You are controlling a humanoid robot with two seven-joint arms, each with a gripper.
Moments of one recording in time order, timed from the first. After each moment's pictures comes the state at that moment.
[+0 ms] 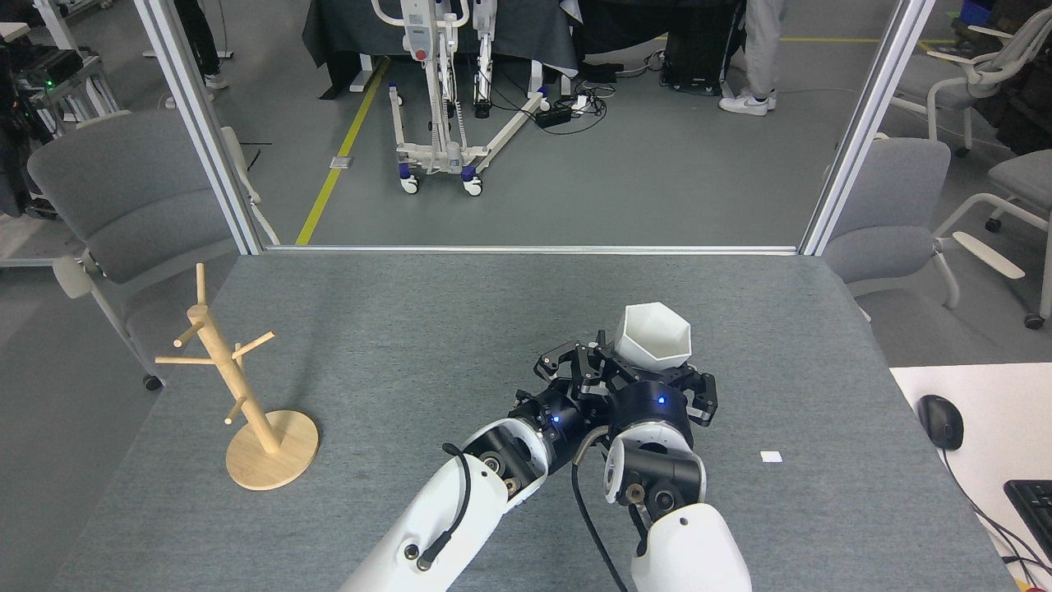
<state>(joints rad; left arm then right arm) -0.61 -0.14 -0.59 -1.04 -1.63 -0.28 0.00 -0.34 0.16 0.34 -1.60 1.56 0.55 0.61</state>
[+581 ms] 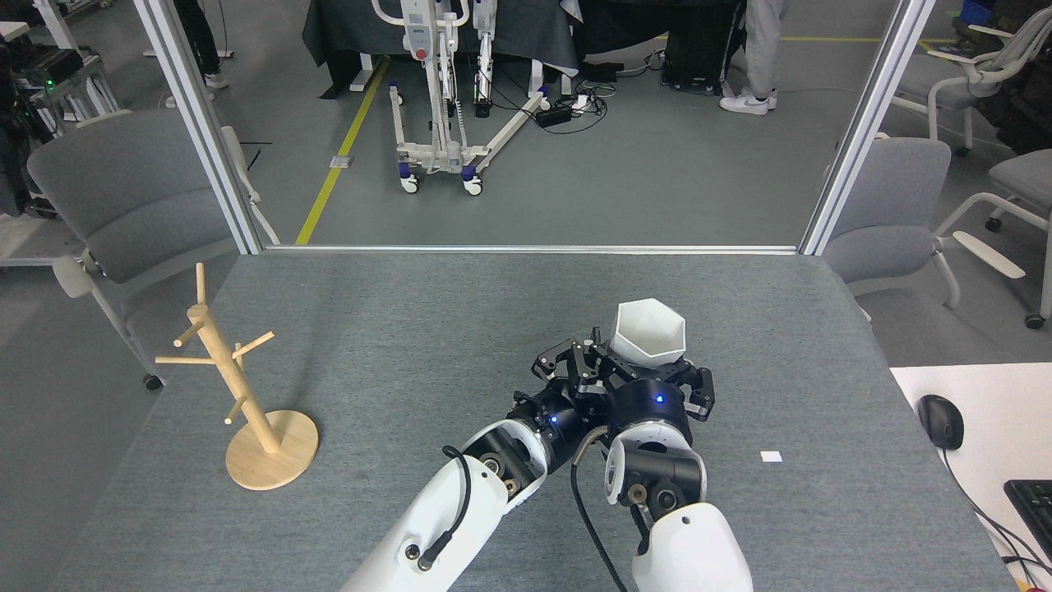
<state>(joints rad) -0.61 -0.14 -0.59 -1.02 -1.63 -0.26 0.02 -0.34 0.16 0.33 -1.60 1.55 0.50 0.55</state>
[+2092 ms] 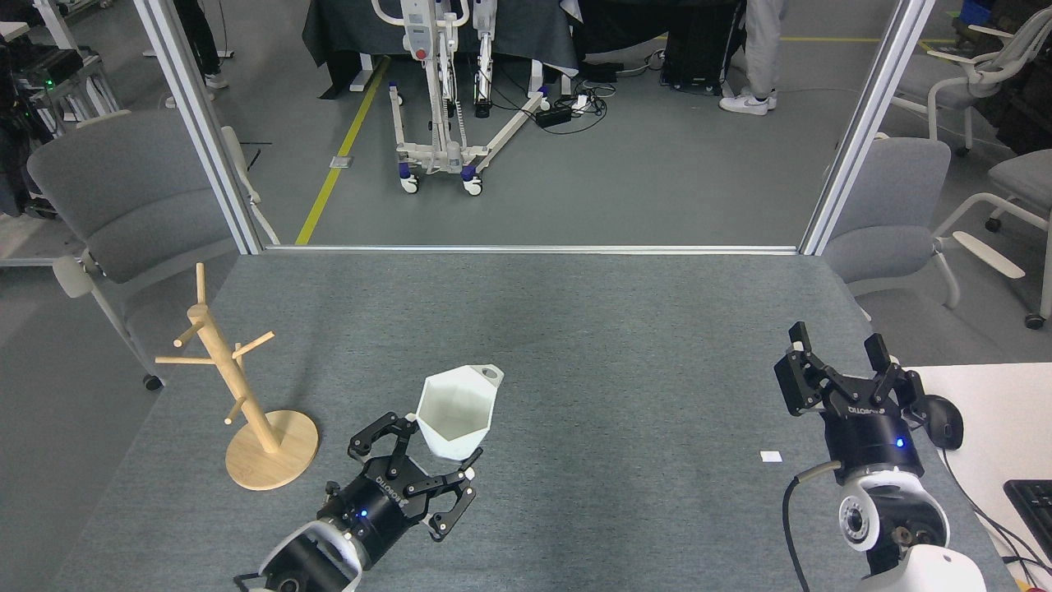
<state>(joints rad) -0.13 0.20 -0.31 -1.60 -1.64 -0.33 -0.03 -0.20 -0.10 -0.20 -1.51 1.25 -0.15 0.01</state>
